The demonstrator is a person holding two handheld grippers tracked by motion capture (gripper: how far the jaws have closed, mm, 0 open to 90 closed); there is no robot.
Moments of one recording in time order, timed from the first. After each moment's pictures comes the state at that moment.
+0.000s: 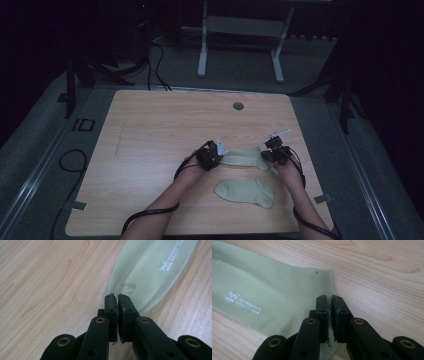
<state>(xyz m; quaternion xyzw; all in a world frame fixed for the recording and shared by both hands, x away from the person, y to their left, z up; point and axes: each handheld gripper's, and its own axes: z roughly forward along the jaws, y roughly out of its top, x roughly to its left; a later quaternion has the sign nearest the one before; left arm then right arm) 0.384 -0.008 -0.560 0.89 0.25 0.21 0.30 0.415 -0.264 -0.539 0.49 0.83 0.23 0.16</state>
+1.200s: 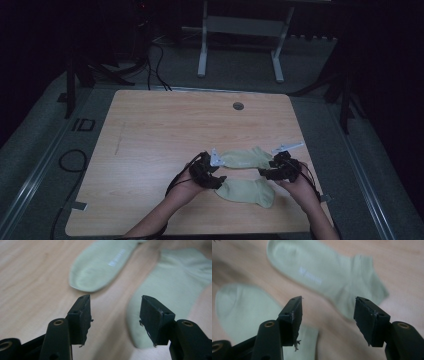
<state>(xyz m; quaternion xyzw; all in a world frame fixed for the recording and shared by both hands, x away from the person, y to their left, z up) 0.306 0.007 -0.522 0.89 0.28 0.13 0.34 0.345 -0.275 -0.511 0.42 0.85 0.29 0.11</state>
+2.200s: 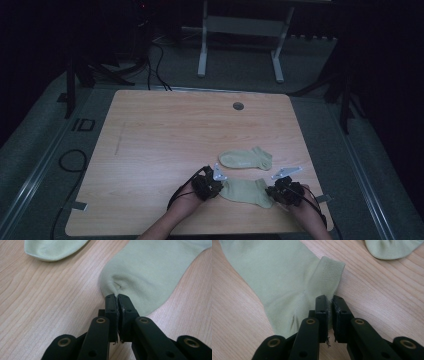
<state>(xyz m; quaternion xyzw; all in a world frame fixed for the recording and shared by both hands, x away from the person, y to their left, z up) 0.293 -0.002 -0.554 0.90 0.27 0.10 0.32 0.289 -0.282 -0.543 0.39 0.88 0.24 0.12</state>
